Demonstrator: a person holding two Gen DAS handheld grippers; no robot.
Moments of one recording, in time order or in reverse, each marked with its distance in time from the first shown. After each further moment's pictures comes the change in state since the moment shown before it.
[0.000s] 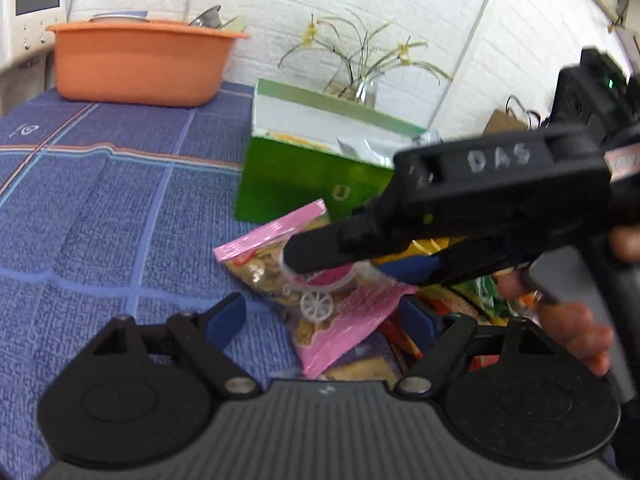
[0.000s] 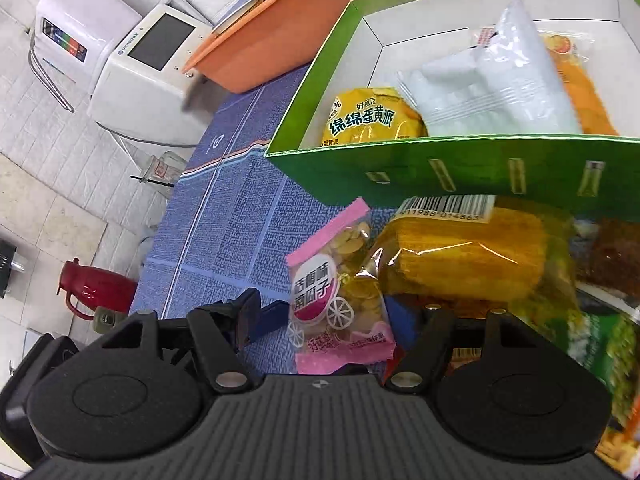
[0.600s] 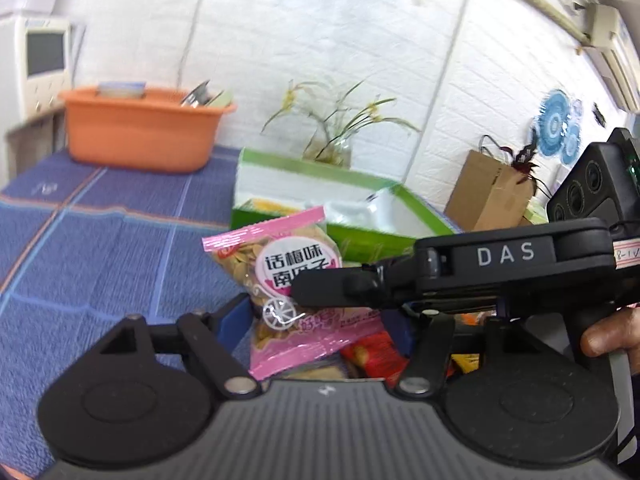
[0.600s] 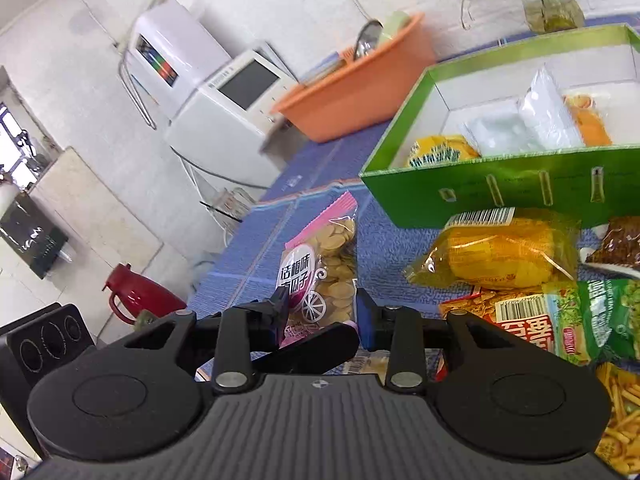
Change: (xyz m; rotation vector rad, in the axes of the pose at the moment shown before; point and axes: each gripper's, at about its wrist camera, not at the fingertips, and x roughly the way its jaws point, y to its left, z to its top) left arm -0.064 -0.040 -0.004 0.088 -0.163 -0.002; right arm -0.063 0.016 -0.052 -0.137 -0.258 0.149
